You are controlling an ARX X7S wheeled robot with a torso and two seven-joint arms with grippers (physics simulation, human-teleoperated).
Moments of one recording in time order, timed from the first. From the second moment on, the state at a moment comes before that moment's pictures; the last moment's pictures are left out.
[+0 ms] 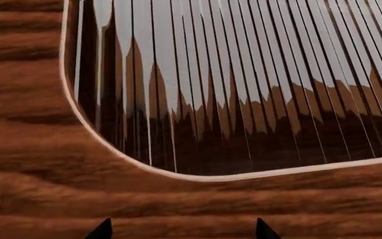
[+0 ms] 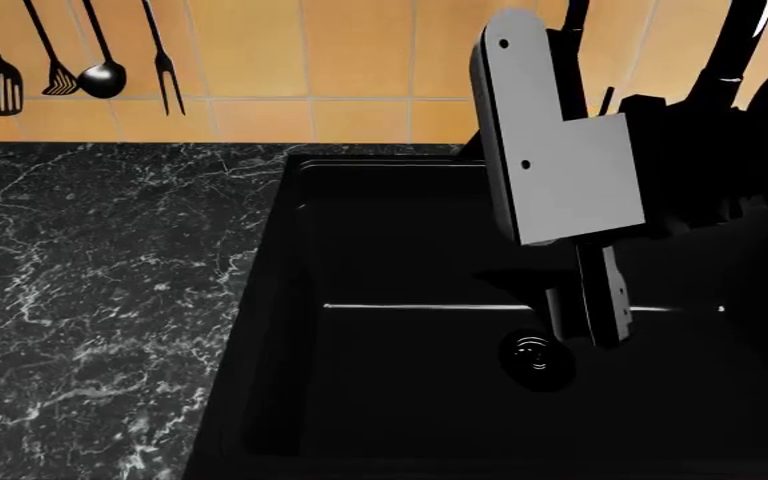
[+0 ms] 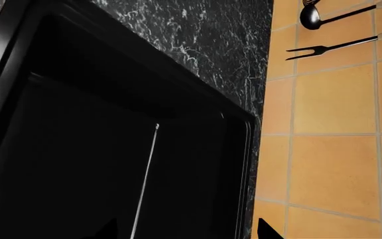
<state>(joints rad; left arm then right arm) -1.99 -0.62 0.97 0.04 -1.36 -0.41 -0.67 1.58 0.76 -0.90 -0.51 0.14 0.87 -1.25</state>
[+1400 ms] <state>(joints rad) -2.06 -0.52 1.06 -0.06 -1.28 -0.54 -0.71 1.58 0.77 -0.91 -0.51 0.16 0.87 -1.22</state>
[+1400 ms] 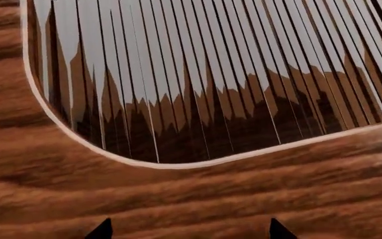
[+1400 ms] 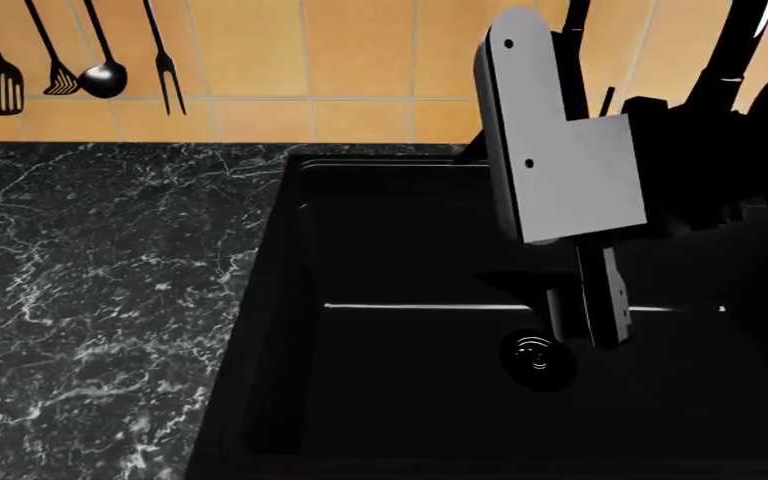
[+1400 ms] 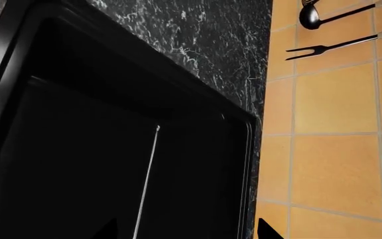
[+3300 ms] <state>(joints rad) -1.53 -0.90 1.16 0.56 -1.21 -0.39 -0.72 1.69 0.44 -0.85 0.14 0.03 1.01 -0.88</state>
